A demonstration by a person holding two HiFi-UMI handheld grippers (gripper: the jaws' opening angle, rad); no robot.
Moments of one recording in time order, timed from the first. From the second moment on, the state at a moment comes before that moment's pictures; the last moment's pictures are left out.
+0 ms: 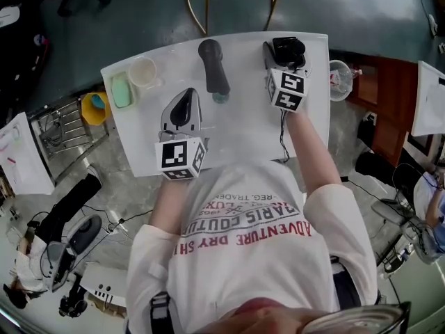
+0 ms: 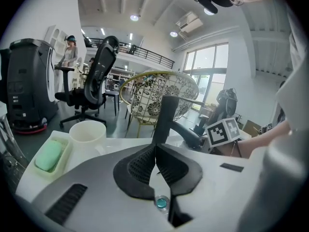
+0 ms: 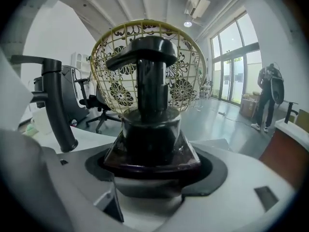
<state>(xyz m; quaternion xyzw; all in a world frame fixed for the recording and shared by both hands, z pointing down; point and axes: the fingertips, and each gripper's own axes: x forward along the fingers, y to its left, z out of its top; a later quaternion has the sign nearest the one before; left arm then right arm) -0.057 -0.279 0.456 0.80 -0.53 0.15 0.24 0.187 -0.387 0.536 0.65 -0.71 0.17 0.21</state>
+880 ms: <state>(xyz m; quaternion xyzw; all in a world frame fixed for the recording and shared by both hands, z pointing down) -0.046 -0.270 0.454 0.80 -0.53 0.15 0.23 0.186 -0.369 0.529 0.63 -0.72 0.18 0.22</state>
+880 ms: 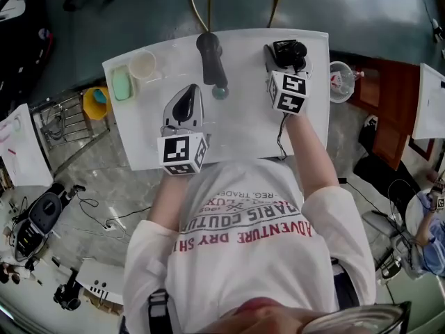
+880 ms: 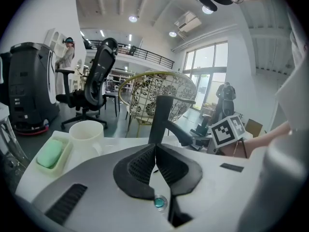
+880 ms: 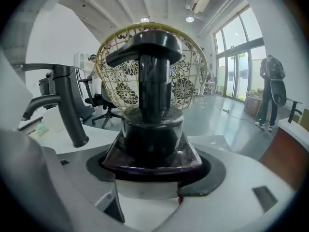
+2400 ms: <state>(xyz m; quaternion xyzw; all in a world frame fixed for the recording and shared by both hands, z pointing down) -0.118 0.086 0.402 0.69 -0.69 0.06 0.20 0.035 -0.017 0.474 0.39 -0.89 0.14 0.20</state>
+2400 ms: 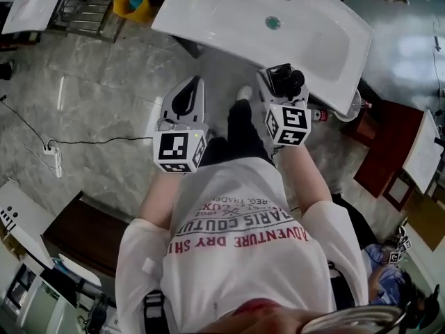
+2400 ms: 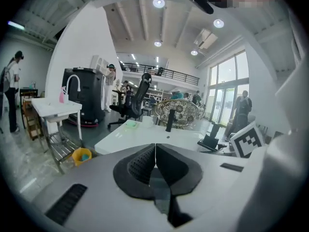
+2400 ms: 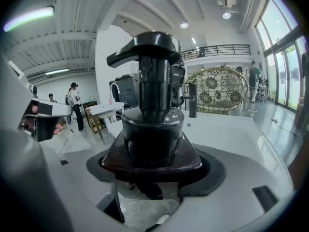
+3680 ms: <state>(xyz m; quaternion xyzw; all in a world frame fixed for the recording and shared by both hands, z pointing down) -0.183 0.075 0.760 0.66 -0.72 0.04 0.20 -0.071 0.008 0.813 0.30 -0.91 0.14 0.25</state>
